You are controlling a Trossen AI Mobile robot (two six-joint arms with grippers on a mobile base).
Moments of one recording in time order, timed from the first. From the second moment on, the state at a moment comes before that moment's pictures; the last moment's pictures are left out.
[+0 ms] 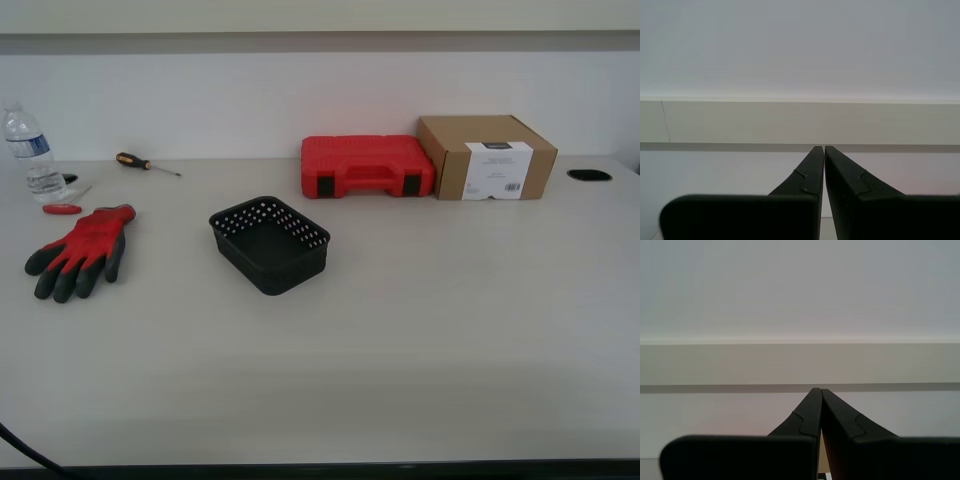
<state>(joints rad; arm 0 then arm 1) 0.00 1.05 0.52 0.62 0.00 0.00 0.00 1.05 0.52 0.62 -0.01 0.00</state>
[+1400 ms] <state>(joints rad) 0.00 1.05 0.52 0.62 0.00 0.00 0.00 1.05 0.54 0.62 -0.01 0.00</state>
